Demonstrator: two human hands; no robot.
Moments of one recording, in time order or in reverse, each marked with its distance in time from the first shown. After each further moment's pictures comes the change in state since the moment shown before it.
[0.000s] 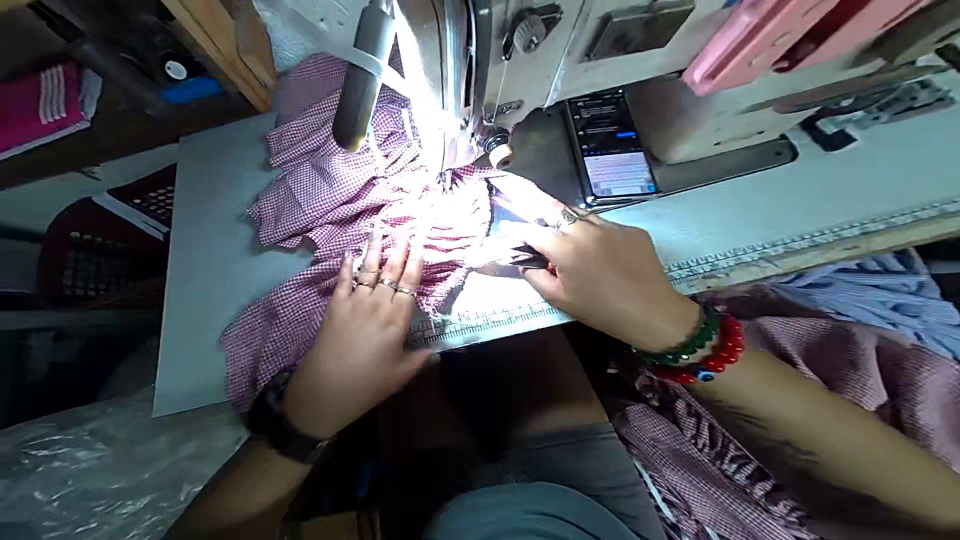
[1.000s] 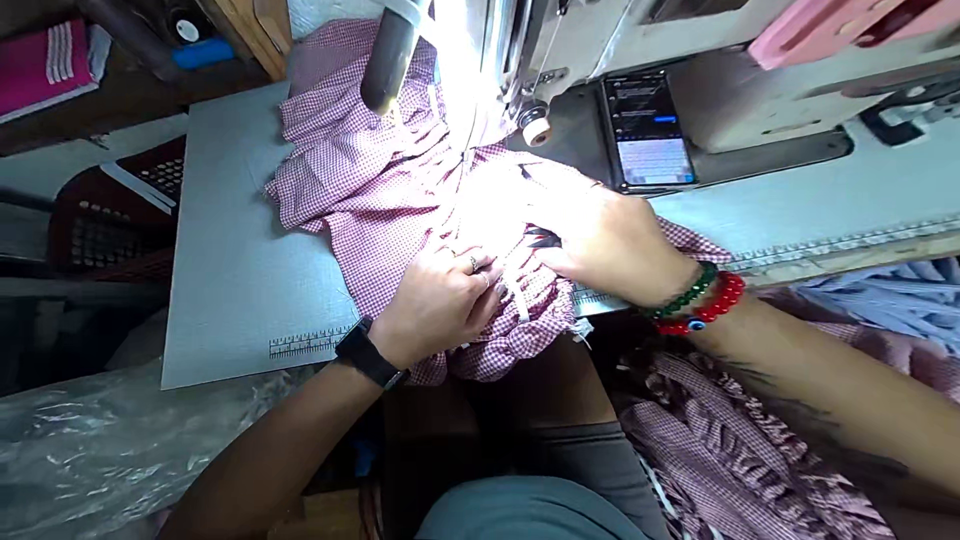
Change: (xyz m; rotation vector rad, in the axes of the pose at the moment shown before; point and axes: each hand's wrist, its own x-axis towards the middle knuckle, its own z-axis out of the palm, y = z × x) left_hand 0.044 0.015 0.055 -0.200 0.252 0.271; right_hand 0.014 0.027 0.027 -0.059 -0.095 -0.045
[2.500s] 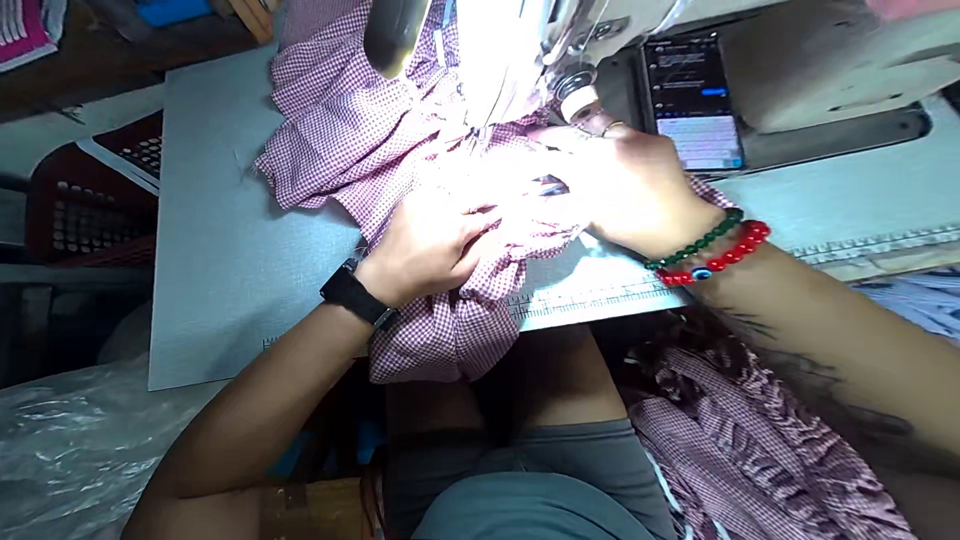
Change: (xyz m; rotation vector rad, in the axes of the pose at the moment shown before) left_hand 0.026 -0.058 -0.007 -0.029 -0.009 0.052; right_hand 0.049 0.016 0.004 -0.093 -0.111 0.028
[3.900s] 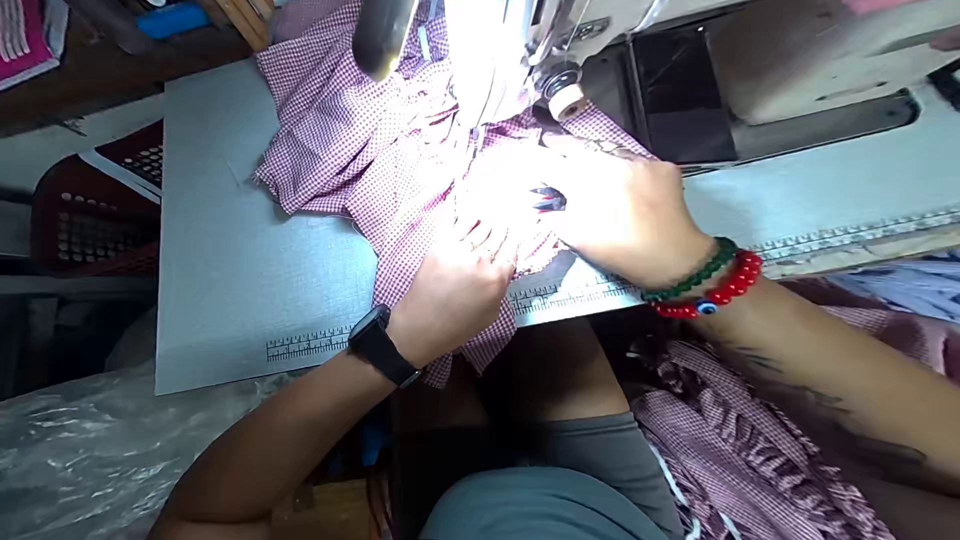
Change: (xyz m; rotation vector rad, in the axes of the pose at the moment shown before) left_hand -0.009 0.062 0.012 0.111 -0.044 -0.045; right_hand -0.042 -0.030 -0.002 0.168 0.206 0.053
